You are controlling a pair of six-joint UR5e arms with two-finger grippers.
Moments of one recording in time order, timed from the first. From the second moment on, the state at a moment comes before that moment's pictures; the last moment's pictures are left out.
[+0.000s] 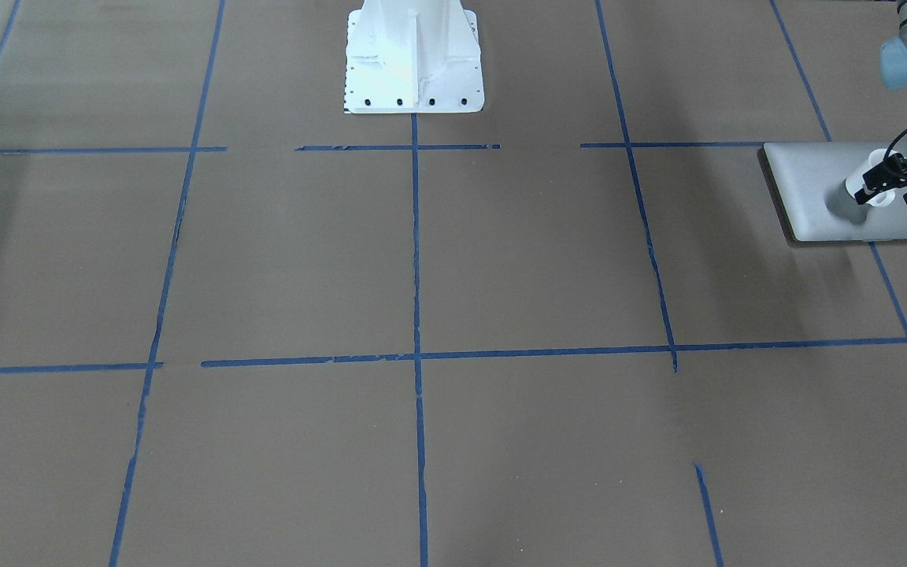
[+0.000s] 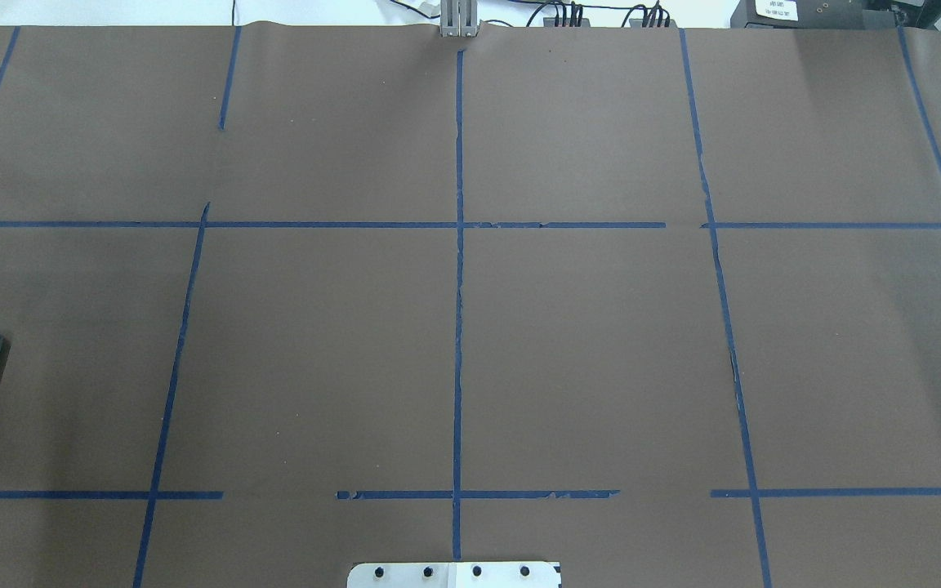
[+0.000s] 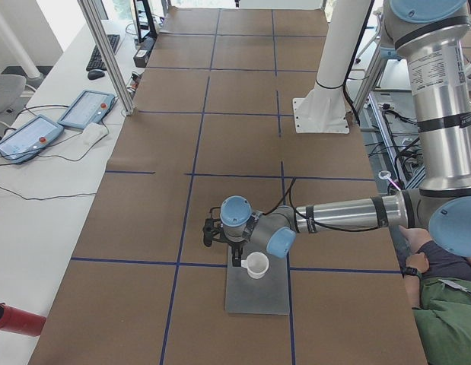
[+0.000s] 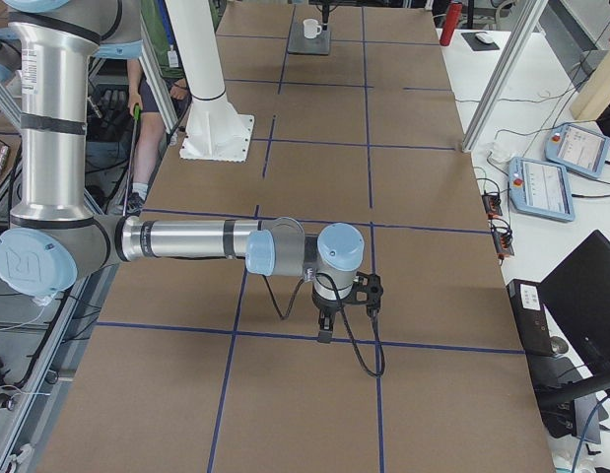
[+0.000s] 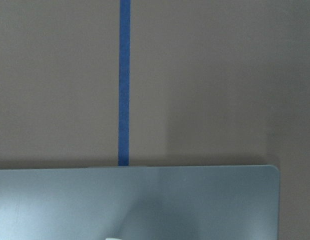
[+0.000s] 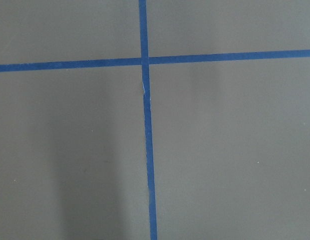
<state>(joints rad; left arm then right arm) -1.25 -1.36 -1.60 -2.16 -2.38 -0.49 1.54 -1.67 1.72 -1.64 2.32 0.07</state>
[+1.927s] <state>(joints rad) -1.59 -1.48 -1.74 -1.45 -2.35 0.01 1.54 -1.67 1.72 -1.64 2.32 0.07</state>
